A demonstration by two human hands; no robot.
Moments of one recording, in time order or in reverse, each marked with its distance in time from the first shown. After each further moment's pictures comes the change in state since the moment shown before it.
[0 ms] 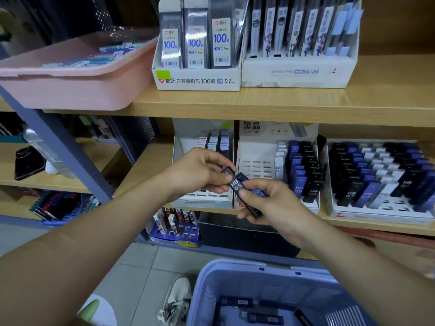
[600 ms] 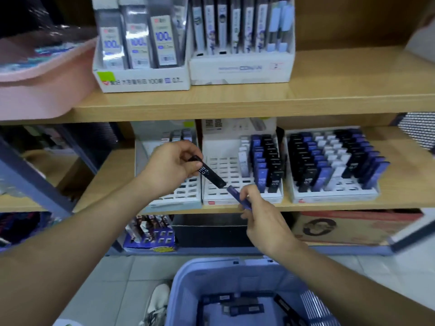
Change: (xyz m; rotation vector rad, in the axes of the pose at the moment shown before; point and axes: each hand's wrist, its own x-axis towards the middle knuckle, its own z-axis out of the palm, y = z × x) left_hand 0.024 0.003 0.022 0.368 0.241 0.228; right_hand -0.022 0.054 -0.038 -0.841 0.243 -0.193
